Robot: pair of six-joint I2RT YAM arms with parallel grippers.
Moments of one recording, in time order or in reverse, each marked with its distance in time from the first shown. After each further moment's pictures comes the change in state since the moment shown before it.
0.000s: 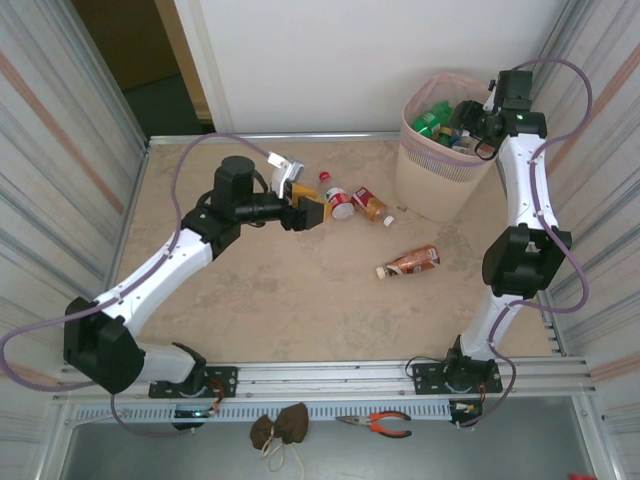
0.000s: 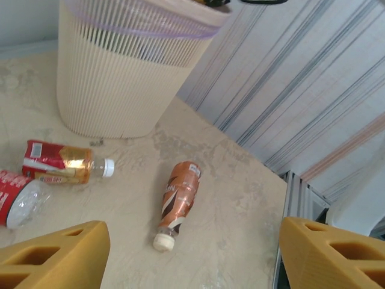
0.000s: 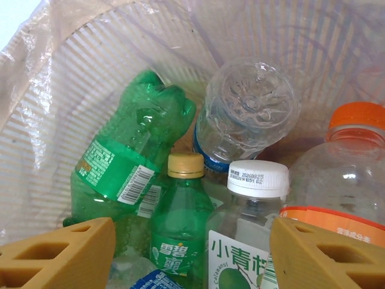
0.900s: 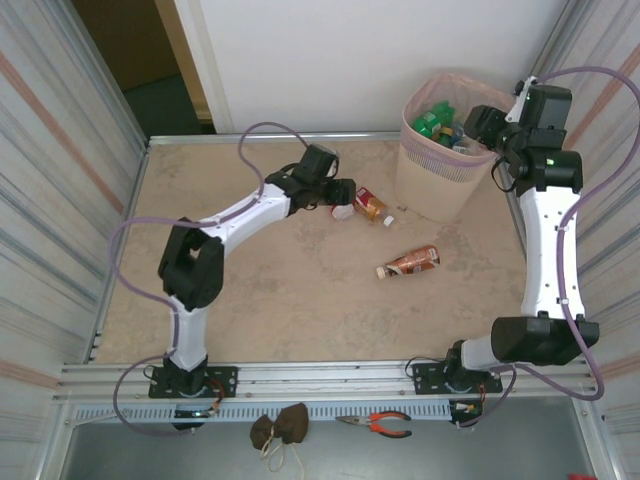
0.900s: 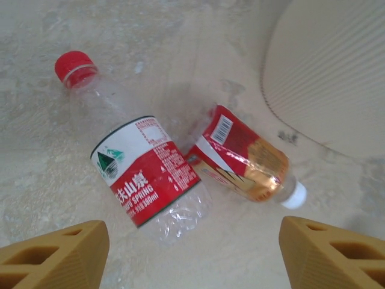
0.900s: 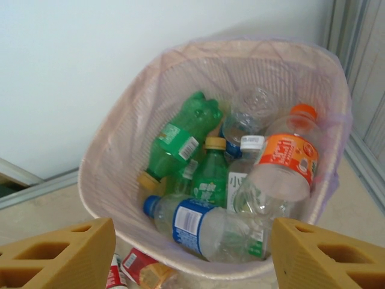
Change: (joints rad) left arm -0.134 0.672 0.573 -0.330 -0.713 -0.238; right arm 0.018 -0.478 -0.275 0.016 0.024 -0.003
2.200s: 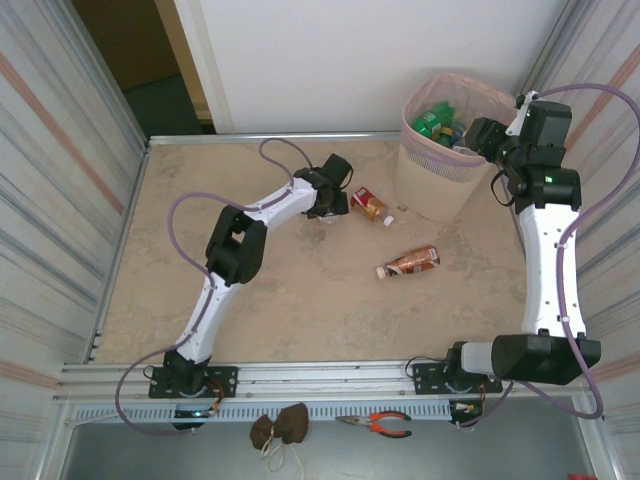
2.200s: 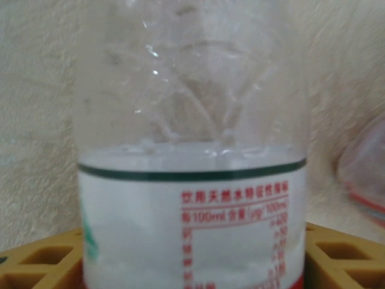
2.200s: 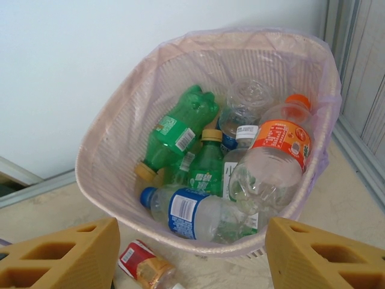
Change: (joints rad) left arm 0.028 0.388 0.325 -0.291 -0.093 -0.180; right arm -0.006 -0.099 -0.134 0.068 -0.008 0.002
